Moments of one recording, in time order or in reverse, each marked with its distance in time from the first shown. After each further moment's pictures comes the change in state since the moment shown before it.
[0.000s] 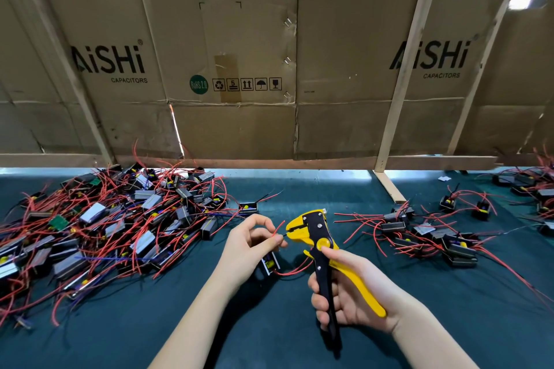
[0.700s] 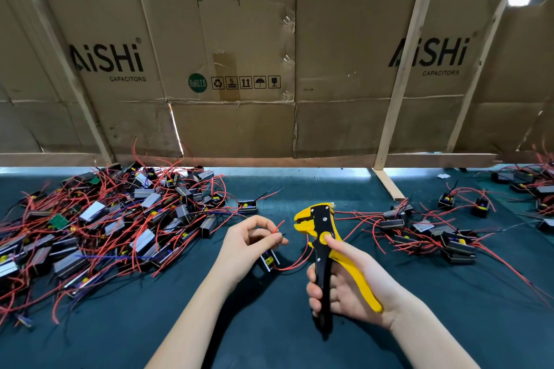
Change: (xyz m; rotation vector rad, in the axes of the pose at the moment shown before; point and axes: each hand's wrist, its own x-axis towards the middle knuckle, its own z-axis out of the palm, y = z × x) left_hand -0.001 0.000 -0.001 0.002 -0.016 0.004; right_hand 0.001 0.001 0.002 0.097 0.028 -0.080
